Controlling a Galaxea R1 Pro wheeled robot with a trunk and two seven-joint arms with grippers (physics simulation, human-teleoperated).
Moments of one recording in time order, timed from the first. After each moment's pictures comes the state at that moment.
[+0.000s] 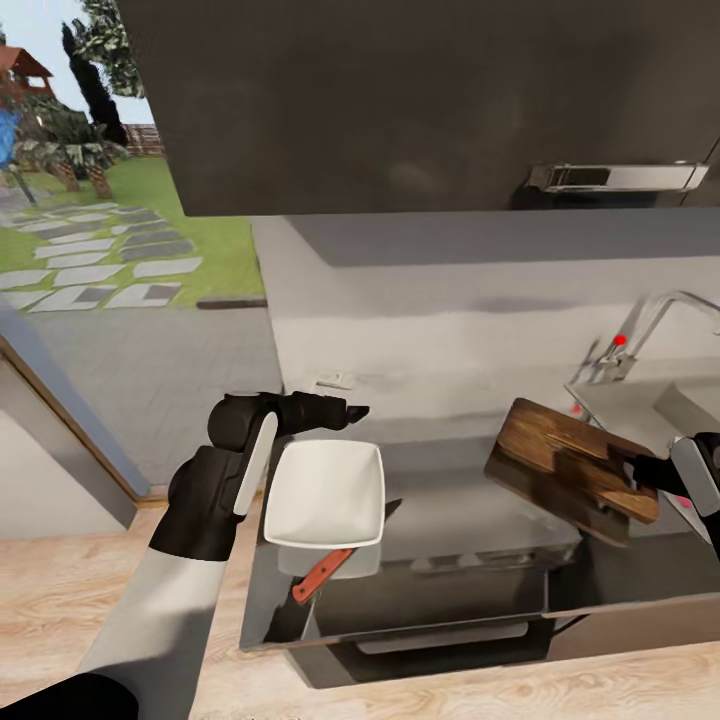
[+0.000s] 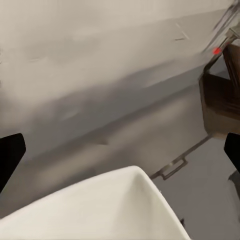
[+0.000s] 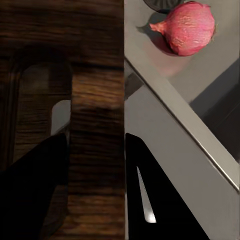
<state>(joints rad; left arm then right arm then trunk) -0.83 -0.16 -0.17 -1.42 0.02 1.01 -0.33 -0.86 -0.49 -0.17 -0.87 -0.46 0.96 -0.36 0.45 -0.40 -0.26</state>
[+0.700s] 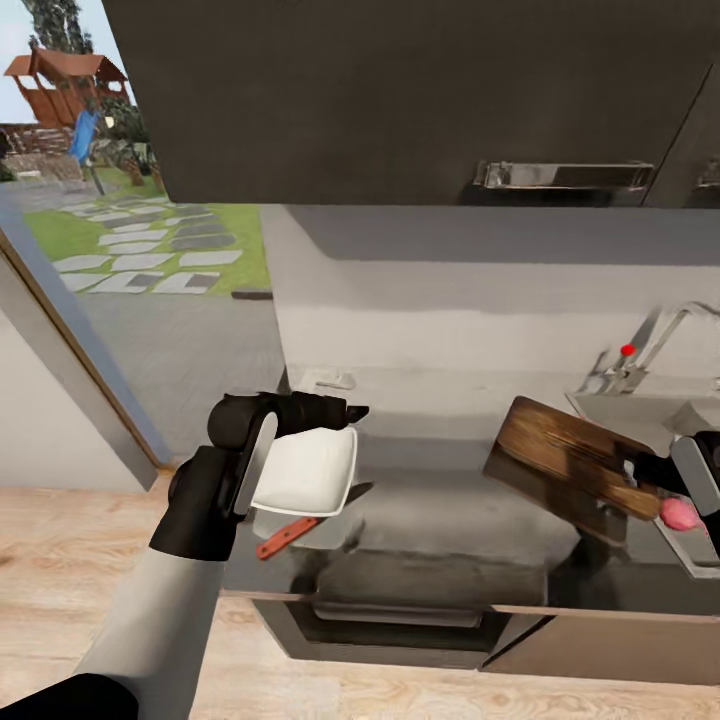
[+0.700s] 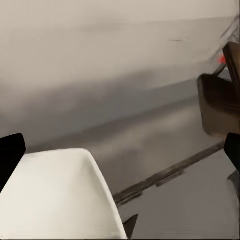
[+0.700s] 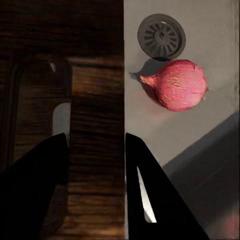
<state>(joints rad) -0.83 -0.16 -0.17 -1.42 0.02 1.01 -0.33 -0.86 -0.49 -0.17 -0.88 -0.46 0.96 -0.36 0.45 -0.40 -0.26</state>
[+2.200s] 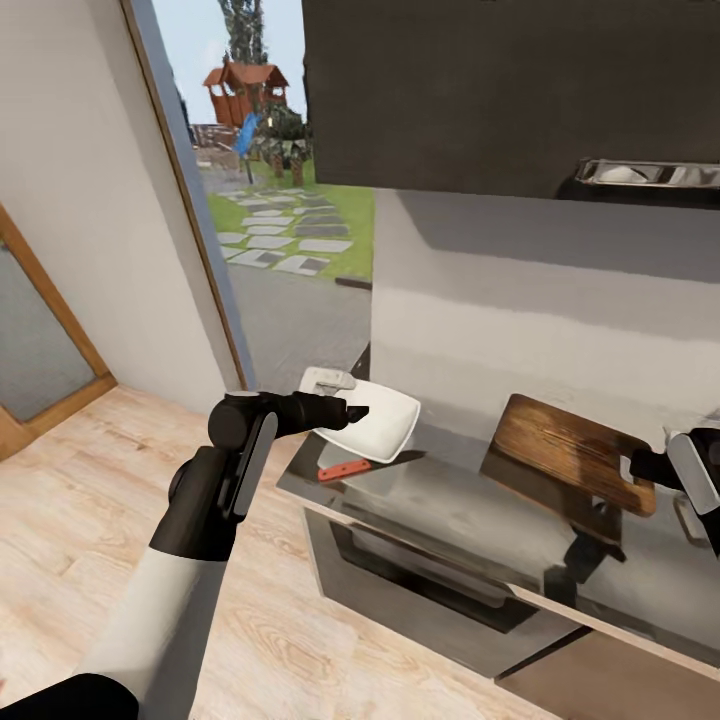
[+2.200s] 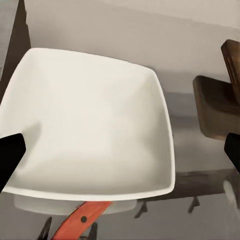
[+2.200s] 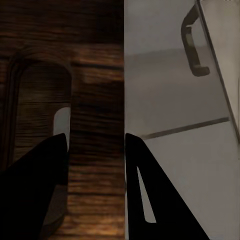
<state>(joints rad) -0.83 -0.16 -0.17 -1.42 0.02 1.01 -0.33 -0.86 -0.49 -0.14 -0.91 -0.46 0.96 -0.36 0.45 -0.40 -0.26</state>
